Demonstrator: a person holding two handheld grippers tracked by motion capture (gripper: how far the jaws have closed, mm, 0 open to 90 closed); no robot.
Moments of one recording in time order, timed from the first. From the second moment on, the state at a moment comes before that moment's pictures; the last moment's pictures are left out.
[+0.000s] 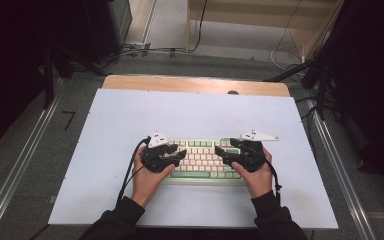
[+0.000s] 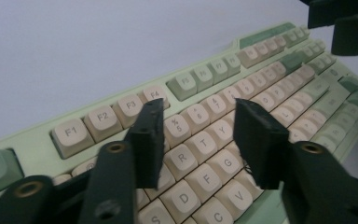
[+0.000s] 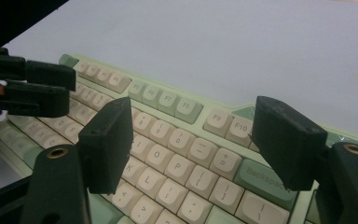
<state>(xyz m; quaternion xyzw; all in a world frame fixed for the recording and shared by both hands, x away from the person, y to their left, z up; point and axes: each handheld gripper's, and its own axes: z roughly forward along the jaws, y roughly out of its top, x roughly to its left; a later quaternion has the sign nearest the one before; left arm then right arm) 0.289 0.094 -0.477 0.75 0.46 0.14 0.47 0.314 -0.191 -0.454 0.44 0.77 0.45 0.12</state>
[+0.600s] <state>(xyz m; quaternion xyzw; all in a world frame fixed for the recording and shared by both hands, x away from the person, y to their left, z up) 0.270 0.109 -0.466 0.73 0.46 0.16 0.48 0.312 -0.188 -0.450 0.43 0.78 0.44 0.13</state>
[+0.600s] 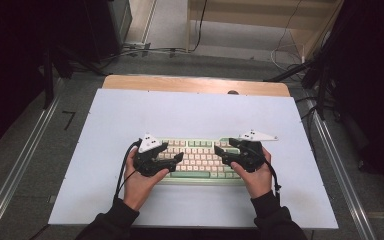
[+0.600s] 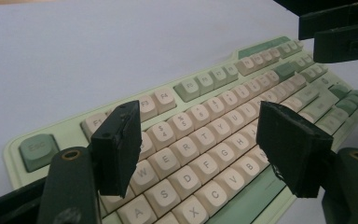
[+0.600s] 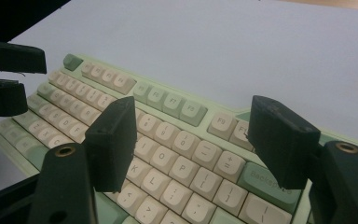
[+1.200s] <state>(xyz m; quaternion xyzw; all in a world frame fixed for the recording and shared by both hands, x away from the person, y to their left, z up) 0.266 0.136 -0.474 0.71 0.50 0.17 0.47 0.312 -0.176 -0.459 0.40 0.80 0.43 0.12</state>
